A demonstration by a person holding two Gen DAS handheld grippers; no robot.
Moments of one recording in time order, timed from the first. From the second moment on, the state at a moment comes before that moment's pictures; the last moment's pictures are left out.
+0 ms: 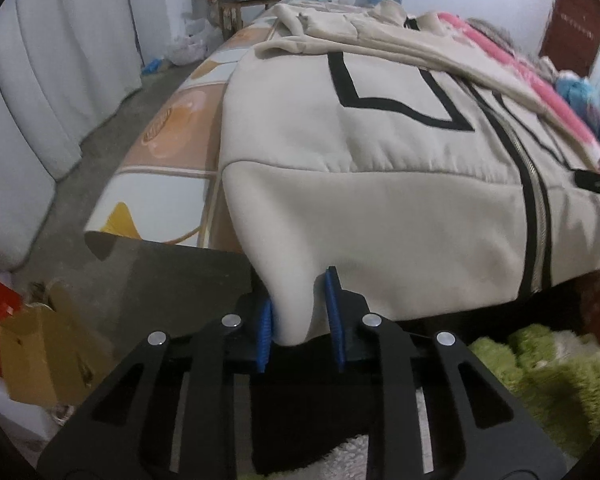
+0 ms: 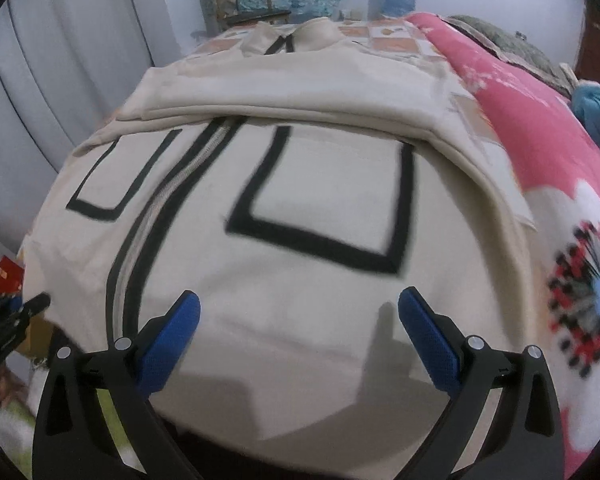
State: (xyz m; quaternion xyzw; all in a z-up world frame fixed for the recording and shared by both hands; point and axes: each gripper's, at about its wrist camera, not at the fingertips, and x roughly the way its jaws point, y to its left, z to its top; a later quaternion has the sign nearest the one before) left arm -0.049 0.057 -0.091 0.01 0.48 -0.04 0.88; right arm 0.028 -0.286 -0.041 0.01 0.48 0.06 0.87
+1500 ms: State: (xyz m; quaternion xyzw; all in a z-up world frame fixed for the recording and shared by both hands) left arm -0.035 0.074 -0.019 -0.15 0.42 -0.19 0.88; right arm -0.050 -0.381 -0.008 0.20 0.46 0.06 0.87
